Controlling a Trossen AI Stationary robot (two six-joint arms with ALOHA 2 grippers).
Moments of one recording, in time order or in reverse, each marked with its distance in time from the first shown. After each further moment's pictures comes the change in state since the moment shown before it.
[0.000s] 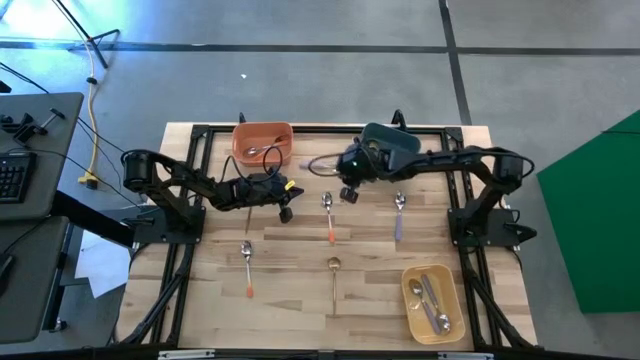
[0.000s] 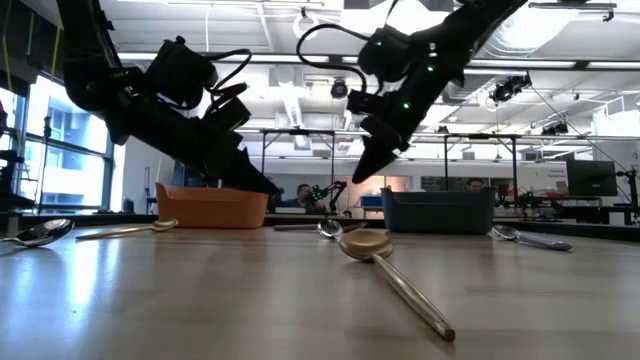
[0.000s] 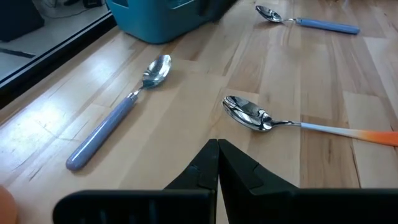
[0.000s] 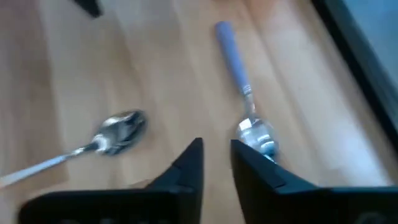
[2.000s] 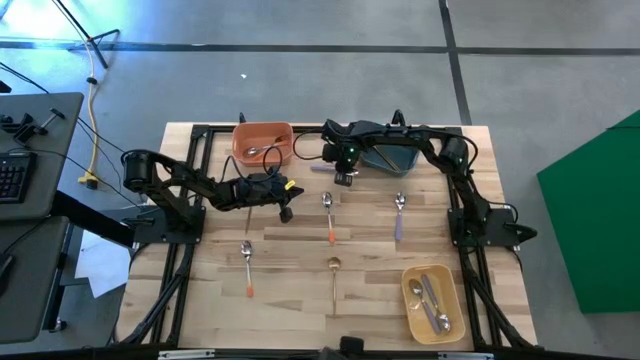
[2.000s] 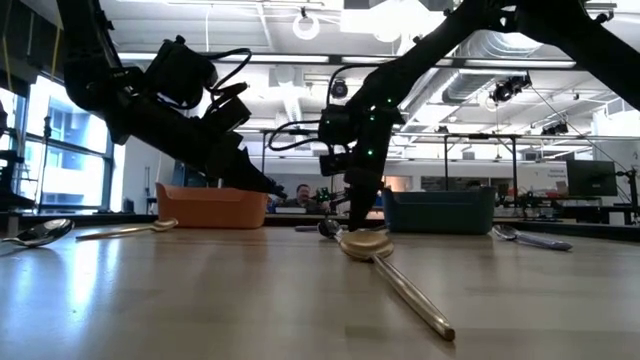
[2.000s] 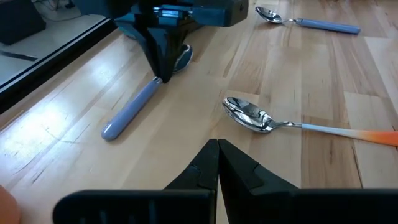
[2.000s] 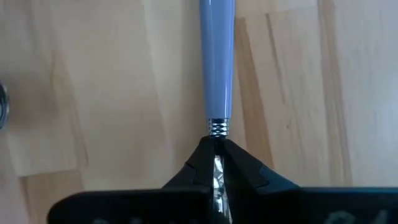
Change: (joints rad) left arm -0.001 0.000 0.000 0.003 -0.004 0.010; right arm -0.205 0.491 0.568 -0.562 -0.236 -0.272
